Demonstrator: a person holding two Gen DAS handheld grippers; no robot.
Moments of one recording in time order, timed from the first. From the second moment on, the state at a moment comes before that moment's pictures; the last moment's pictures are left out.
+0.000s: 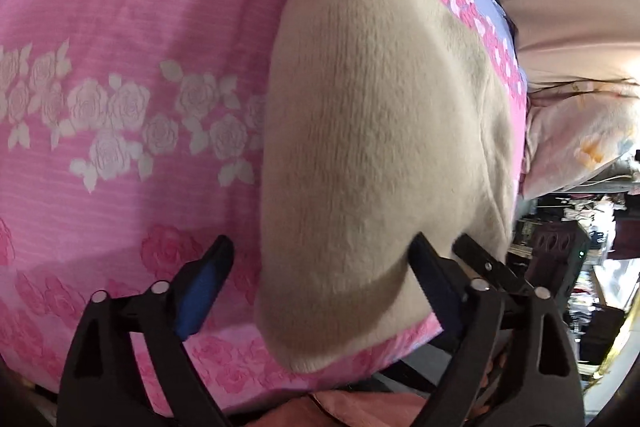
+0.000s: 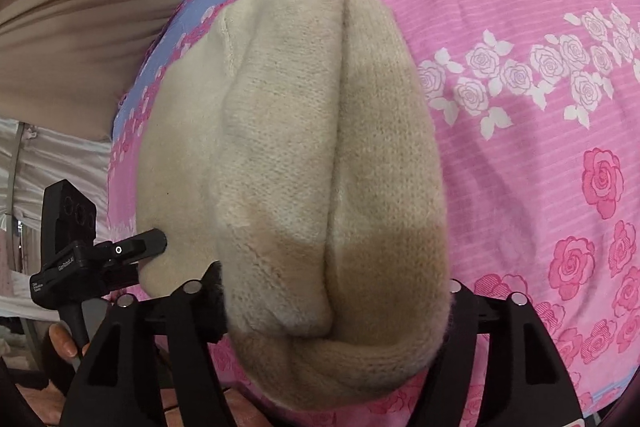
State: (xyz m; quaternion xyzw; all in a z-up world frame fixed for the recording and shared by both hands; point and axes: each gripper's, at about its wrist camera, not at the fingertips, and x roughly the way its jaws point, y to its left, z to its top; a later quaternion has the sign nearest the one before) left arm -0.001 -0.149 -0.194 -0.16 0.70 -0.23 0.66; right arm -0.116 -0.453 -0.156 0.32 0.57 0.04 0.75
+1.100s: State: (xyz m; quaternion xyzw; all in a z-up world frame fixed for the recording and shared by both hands) left arm 0.043 -0.171 0.011 -0.11 0.50 -0.35 0.78; right arm -0.085 -0.436 0.051 0.29 0.36 0.09 0.88
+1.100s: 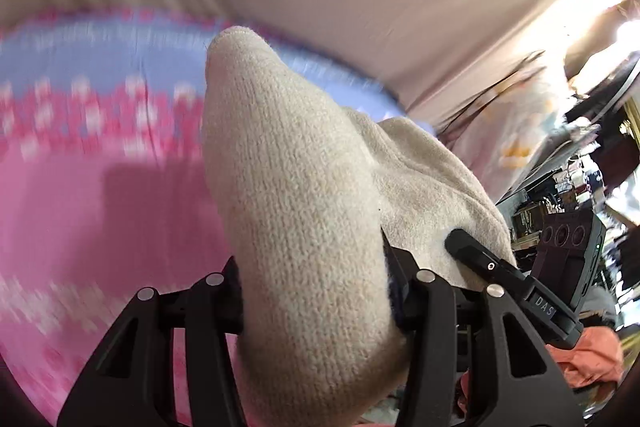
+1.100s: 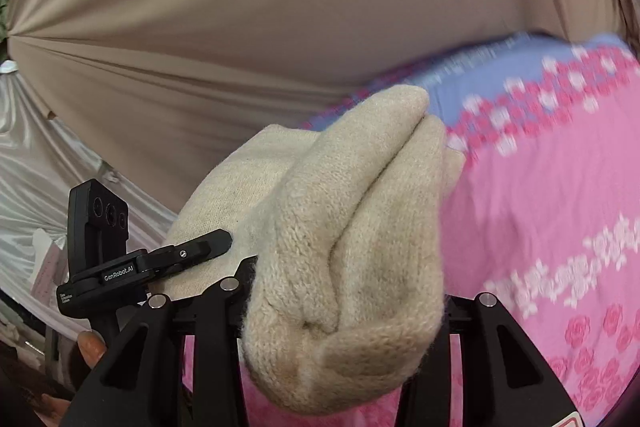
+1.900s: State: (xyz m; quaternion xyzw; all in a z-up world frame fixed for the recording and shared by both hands) left arm 0.055 0.034 0.115 -0.11 0.37 -0.32 0.87; right arm -0.028 -0.242 0.128 0.21 0.29 0.21 0.91
